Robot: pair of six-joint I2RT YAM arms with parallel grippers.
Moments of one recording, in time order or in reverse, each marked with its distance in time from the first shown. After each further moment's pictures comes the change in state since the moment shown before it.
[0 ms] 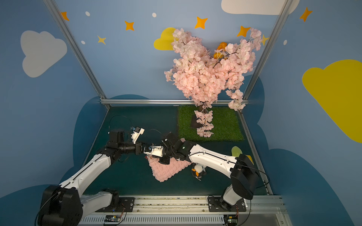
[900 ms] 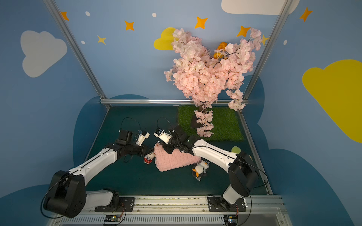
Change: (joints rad) left arm -0.100 0.142 0.052 -0.190 -0.318 0.052; right arm -0.153 0.023 -0.005 0.094 0.095 0.306
